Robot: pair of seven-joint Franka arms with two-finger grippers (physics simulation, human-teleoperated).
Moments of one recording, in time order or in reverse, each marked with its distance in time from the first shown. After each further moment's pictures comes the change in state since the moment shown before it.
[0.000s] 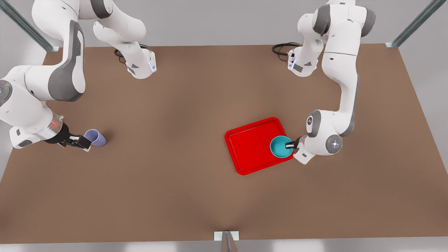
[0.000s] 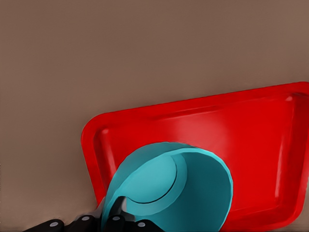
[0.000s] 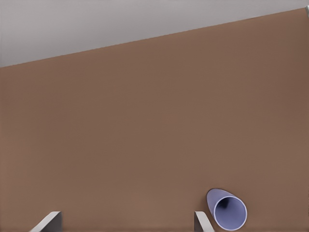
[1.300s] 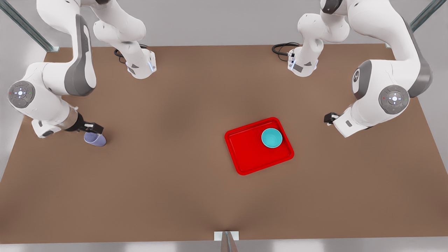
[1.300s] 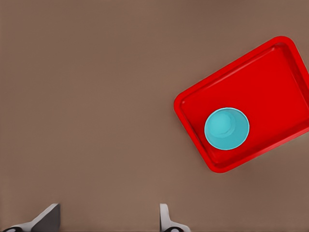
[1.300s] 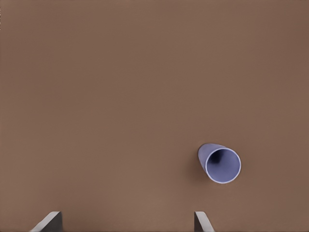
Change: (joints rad) left arm -0.021 -0.237 0.112 0.409 0.362 -0.552 0.302; right arm 0.006 -0.200 -0.001 -0.387 -0.016 0.051 -0.020
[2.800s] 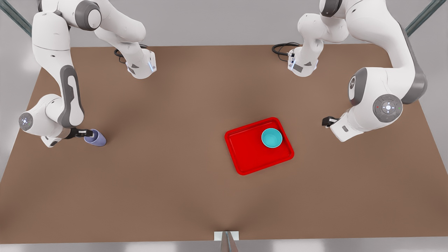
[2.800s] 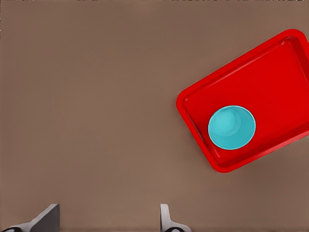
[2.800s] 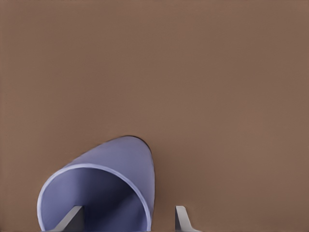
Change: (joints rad) left arm 0.002 0.032 0.000 -0.001 0.004 0.001 0.001; right arm -0.129 0.284 -0.267 -0.334 0.194 0.434 -0.679
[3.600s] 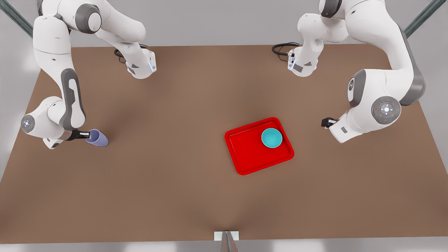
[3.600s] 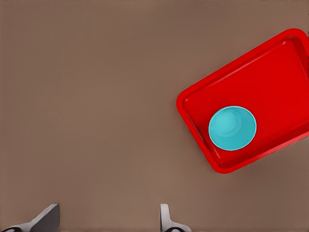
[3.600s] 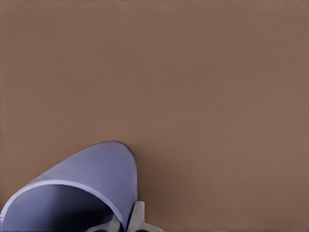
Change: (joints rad) left arm 0.000 0.008 0.000 0.001 -0.001 0.005 0.002; right arm -0.008 0.029 0.012 0.021 0.014 0.011 -0.008
